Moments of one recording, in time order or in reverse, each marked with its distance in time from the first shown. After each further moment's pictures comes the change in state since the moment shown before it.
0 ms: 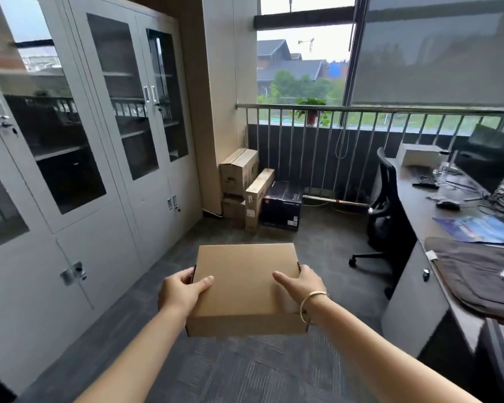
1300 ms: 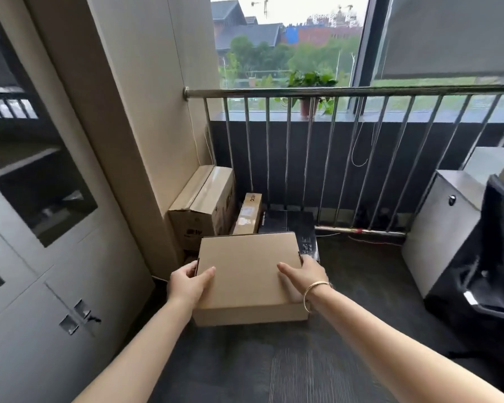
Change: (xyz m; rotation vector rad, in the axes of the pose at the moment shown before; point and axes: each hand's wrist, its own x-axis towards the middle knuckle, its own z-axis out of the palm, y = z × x) left_hand 0.978 0.217 0.452 0.057 -0.219 -0.065; right_hand 1.028 -0.278 0.056 0.074 0.087 0.120
